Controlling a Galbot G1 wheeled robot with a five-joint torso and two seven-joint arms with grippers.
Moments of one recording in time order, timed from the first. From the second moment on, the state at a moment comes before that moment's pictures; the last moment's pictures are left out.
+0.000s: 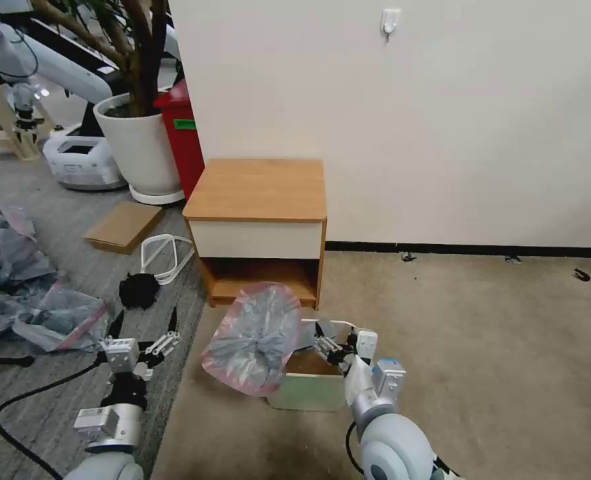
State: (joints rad) left arm 1.71 -1.36 -0.69 -2.05 -0.22 -0.20 -0.04; right arm -1.35 1.17 -0.04 2.04 0.58 -0.18 0.61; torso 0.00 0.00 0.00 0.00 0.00
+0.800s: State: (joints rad) left arm 1.73 -1.28 -0.59 -2.16 -0.36 0.00 0.01; right arm -1.33 1.11 -0.02 2.08 0.51 -0.16 0.58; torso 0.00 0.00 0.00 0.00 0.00
